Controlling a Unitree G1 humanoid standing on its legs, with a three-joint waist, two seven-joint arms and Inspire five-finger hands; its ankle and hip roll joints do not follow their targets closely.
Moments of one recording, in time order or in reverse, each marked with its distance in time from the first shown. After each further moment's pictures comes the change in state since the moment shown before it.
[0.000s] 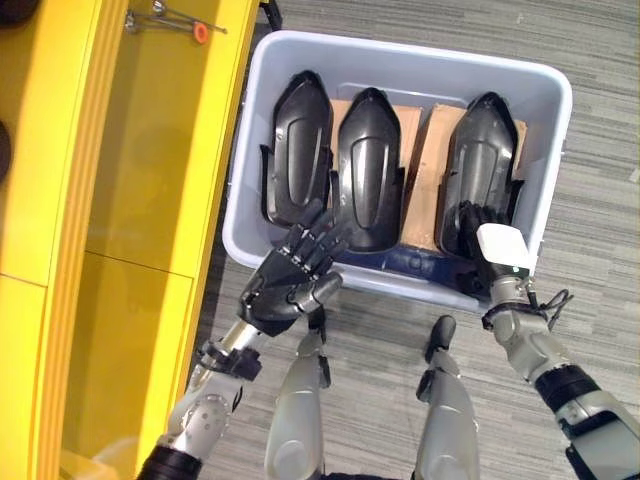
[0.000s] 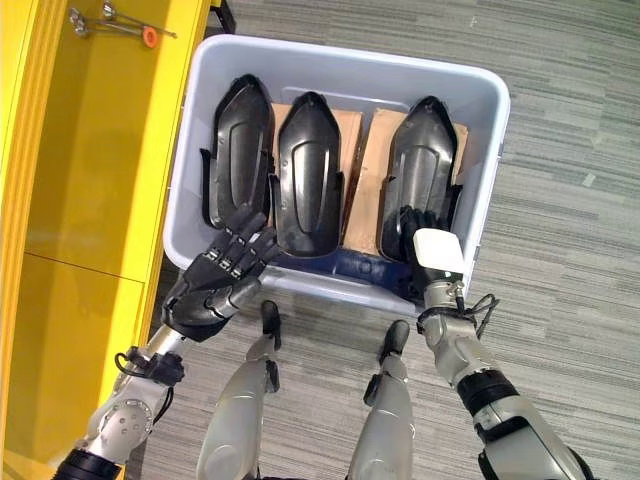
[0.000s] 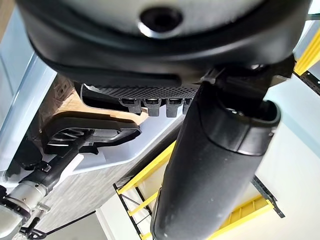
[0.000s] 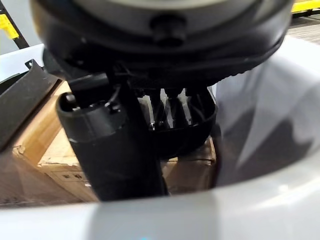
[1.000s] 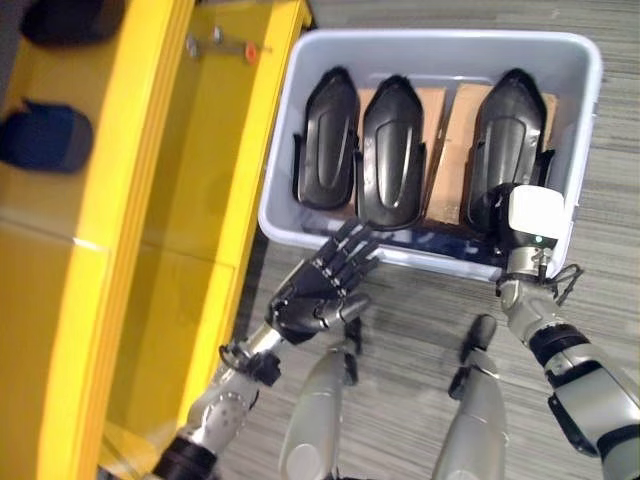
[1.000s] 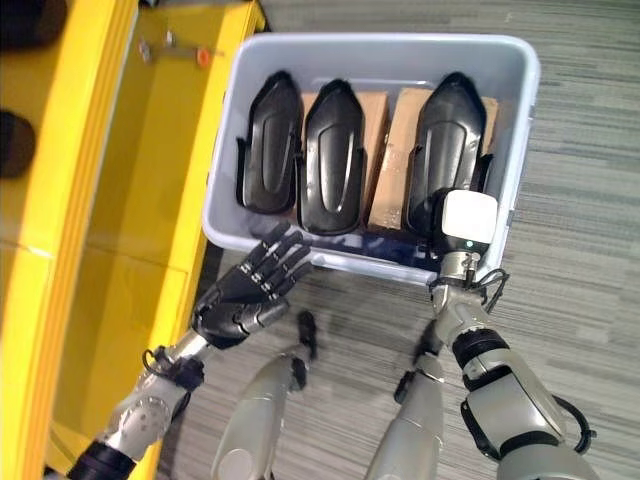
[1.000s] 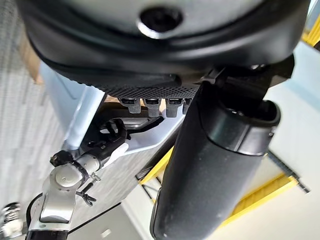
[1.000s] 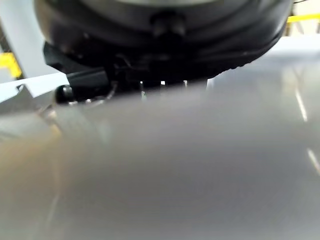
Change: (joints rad) left arm -0.037 -0.042 -0.095 0.064 0.013 0.026 -0.080; right arm -0.208 0.034 0.058 0.341 0.062 0.057 -0.227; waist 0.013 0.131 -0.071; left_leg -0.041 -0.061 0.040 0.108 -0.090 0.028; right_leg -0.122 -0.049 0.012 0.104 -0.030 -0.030
